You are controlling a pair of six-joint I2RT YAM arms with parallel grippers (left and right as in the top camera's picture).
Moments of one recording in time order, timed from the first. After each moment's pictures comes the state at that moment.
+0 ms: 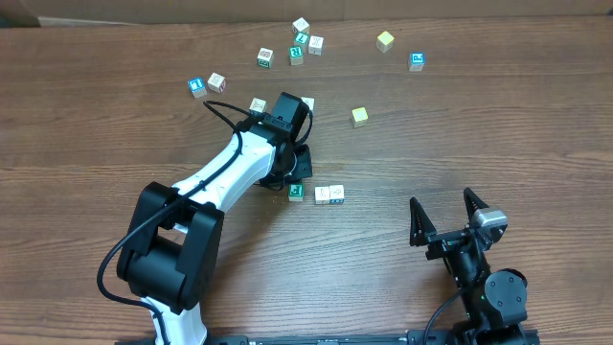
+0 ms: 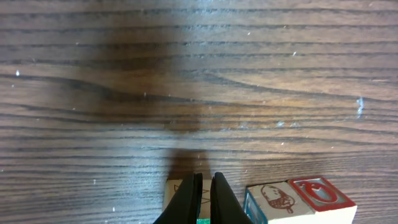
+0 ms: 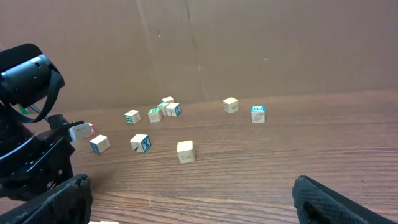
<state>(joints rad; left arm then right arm) -0.46 1.94 1.31 -0.73 0.12 -0.57 0.22 0.01 0.02 -0.03 -0.01 0.17</state>
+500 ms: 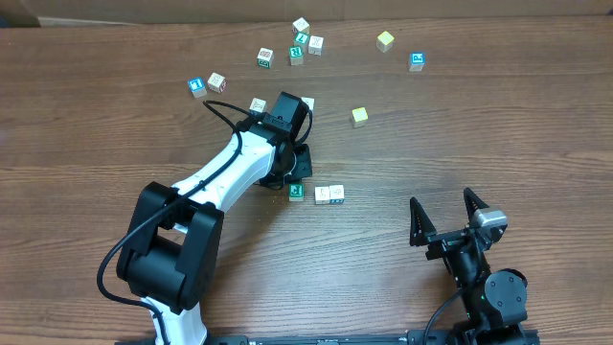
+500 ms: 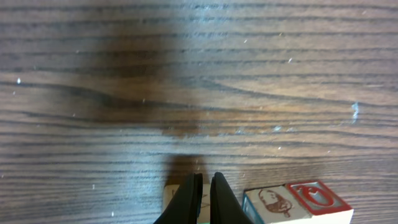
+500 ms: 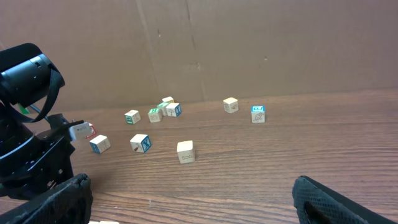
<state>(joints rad) -0.46 1.94 1.31 -0.72 0.12 -0.57 0.22 0.01 0.02 -0.03 0.00 0.17</state>
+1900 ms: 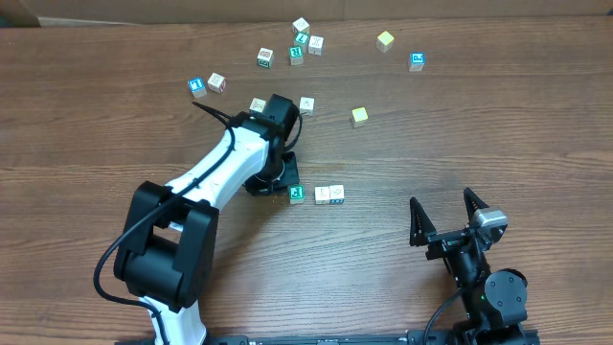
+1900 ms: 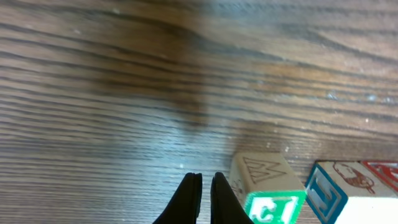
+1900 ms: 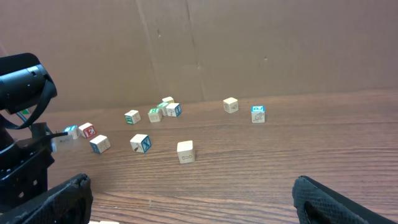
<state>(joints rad) -0.43 1.94 1.33 -0.91 0.07 -0.57 0.22 0.01 0.02 -0.03 0.00 0.17</state>
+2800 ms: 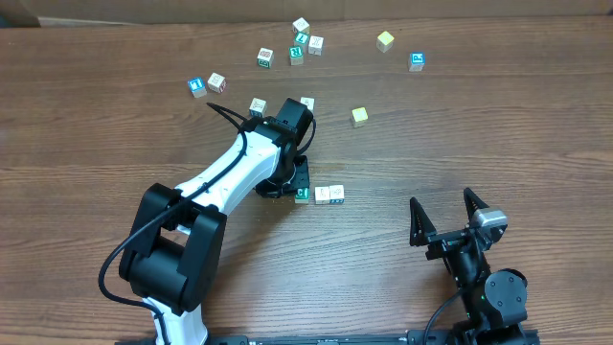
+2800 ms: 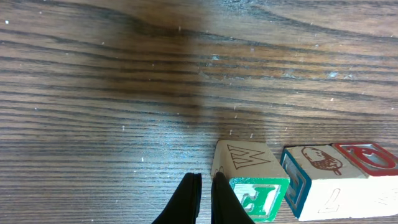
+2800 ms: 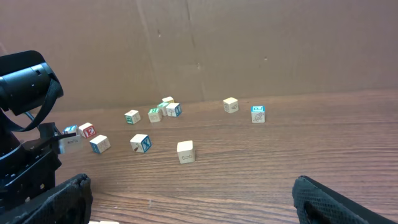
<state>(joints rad) -0.48 1.94 1.33 -0.88 0.07 -0.57 0.22 0.01 0.02 -0.03 0.00 0.17</state>
